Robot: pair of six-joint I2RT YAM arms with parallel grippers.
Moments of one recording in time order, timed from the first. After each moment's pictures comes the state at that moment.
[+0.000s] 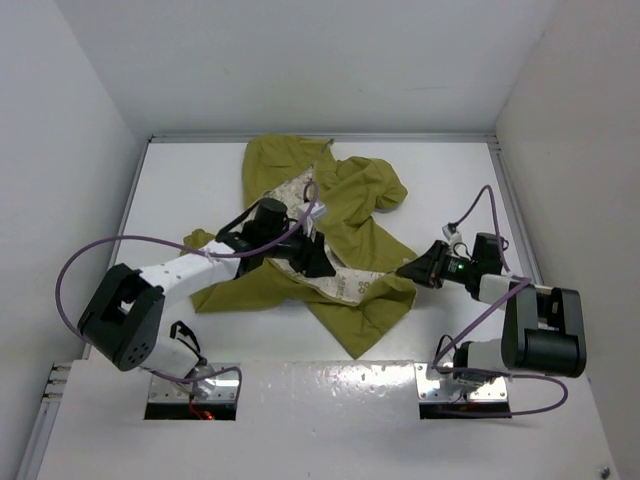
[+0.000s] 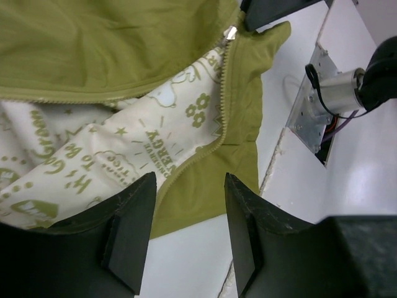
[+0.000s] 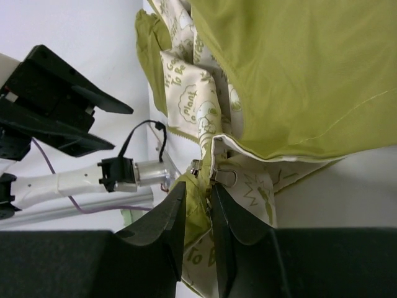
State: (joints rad) left arm -0.58 1.44 0.84 0.00 0.66 -0.25; right arm -0.20 1.40 0.32 0.29 -1.14 0.63
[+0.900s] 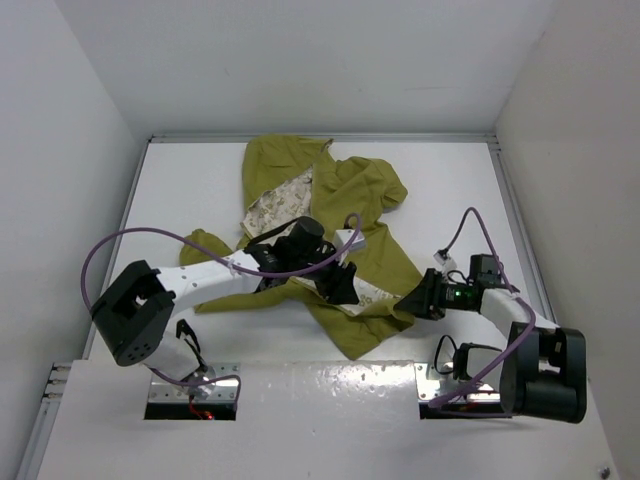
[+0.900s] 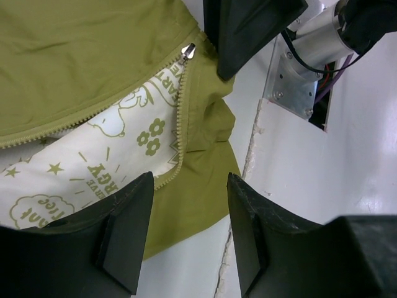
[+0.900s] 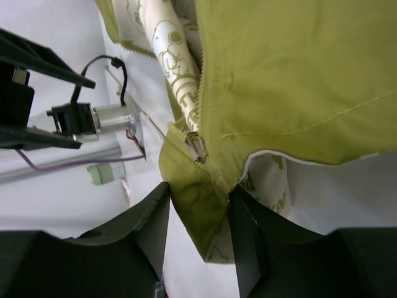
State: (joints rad) left arm -0.85 1.49 0.90 -0.01 0.57 -0.13; right arm -0.18 1.15 0.28 -0.38 -1.08 0.15
